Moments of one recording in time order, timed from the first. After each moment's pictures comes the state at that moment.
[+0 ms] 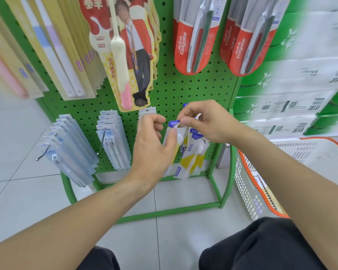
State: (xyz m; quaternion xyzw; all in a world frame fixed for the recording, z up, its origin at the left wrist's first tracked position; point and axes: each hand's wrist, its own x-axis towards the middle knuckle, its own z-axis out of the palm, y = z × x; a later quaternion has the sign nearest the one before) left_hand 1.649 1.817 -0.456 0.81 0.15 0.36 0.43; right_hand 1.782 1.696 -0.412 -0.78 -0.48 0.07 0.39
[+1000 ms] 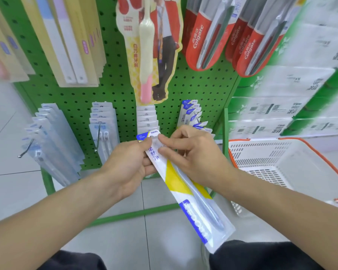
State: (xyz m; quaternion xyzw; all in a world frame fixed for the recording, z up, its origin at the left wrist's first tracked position) left_hand 1.617 1.865 -0.458 0.51 0.25 0.04 0.82; right_hand 1.700 1.724 -0.459 -0.78 -0.47 -0.10 0.39
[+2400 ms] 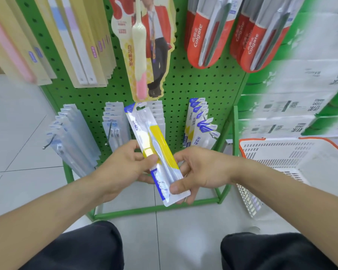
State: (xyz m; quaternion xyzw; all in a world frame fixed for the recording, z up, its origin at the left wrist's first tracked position) left_hand 1.578 1.871 -0.458 0.70 0.21 0.00 0.68; right_hand 1.693 1.696 -0.439 -0.69 -0.38 0.49 0.37
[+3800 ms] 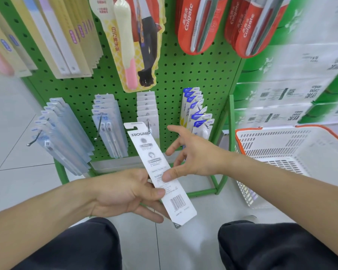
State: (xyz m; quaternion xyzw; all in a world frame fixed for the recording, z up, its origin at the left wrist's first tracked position) left_hand 1.566 1.860 -0.473 0.62 0.10 -0.33 0.71; right_hand 1.711 1.699 -0.469 -0.80 -0.37 0.32 0.35
